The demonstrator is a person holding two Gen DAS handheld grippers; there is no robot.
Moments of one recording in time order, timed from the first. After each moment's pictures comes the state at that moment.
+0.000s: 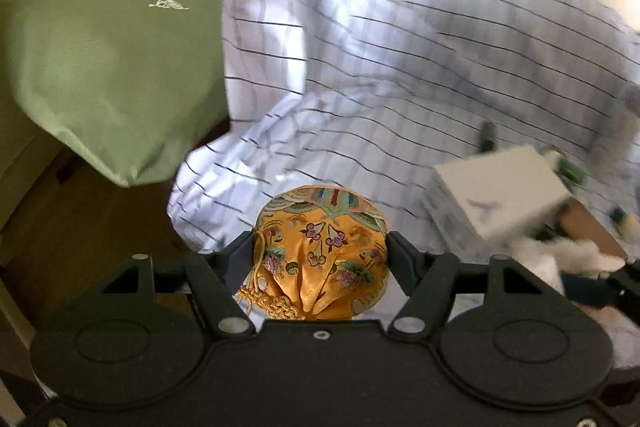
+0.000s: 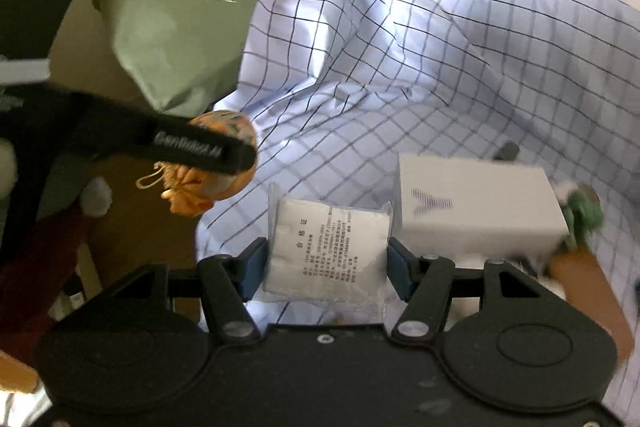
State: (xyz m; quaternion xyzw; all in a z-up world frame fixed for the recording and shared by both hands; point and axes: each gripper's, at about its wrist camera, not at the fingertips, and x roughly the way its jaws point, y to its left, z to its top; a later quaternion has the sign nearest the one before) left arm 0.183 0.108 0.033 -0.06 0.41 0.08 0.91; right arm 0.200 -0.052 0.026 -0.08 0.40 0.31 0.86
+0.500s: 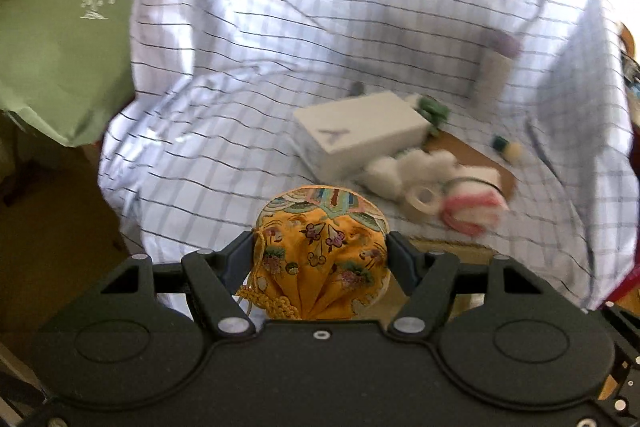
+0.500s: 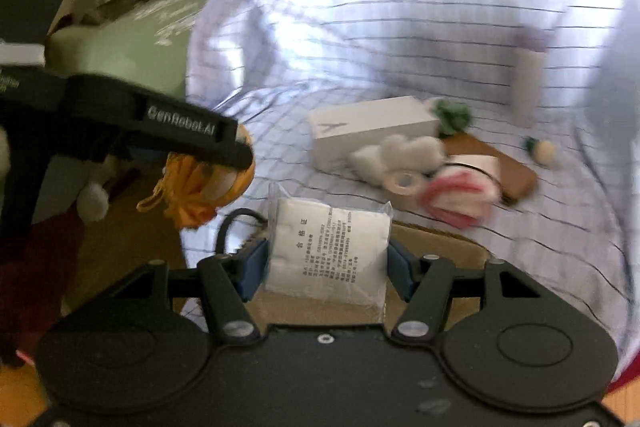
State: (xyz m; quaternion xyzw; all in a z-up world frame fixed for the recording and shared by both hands) left arm 0.094 0.025 0.043 -0.04 0.40 -0.04 0.92; right arm 0.034 -0.135 0.033 0.02 0.35 0.13 0.93
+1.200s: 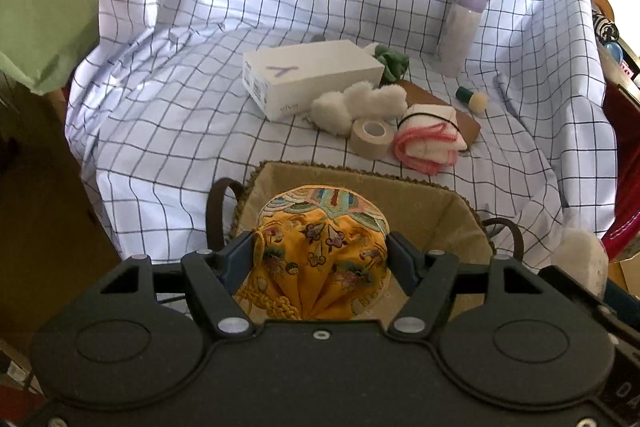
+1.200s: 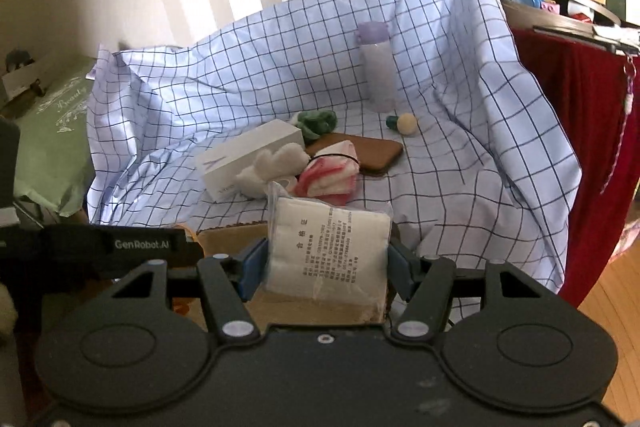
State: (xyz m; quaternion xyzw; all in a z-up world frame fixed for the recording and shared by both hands) left arm 0.059 -0.016 0.005 -0.05 0.42 -0.06 0.90; right arm -0.017 -0.189 0.032 0.11 0.32 -0.02 0.94
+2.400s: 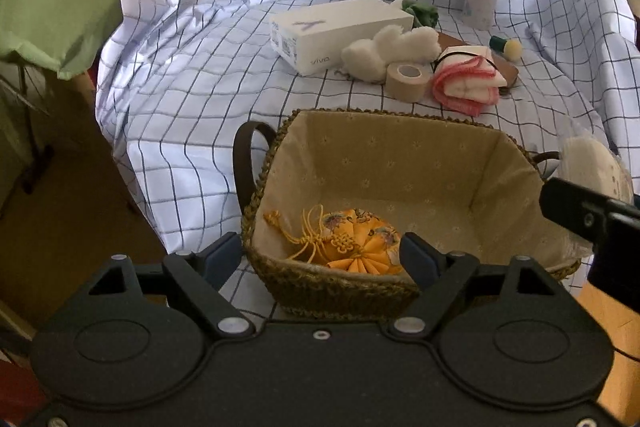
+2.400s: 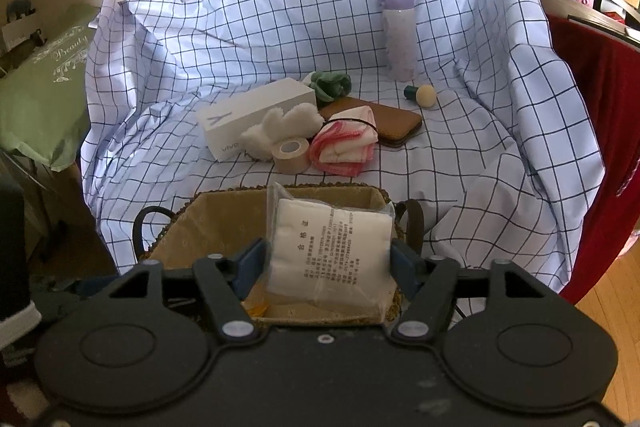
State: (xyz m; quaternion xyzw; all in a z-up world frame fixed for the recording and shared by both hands) left arm 0.040 -0.015 -0.029 0.01 0.44 -0.01 0.90; right arm 0.009 -0.171 0.018 0.07 0.37 -0.01 0.93
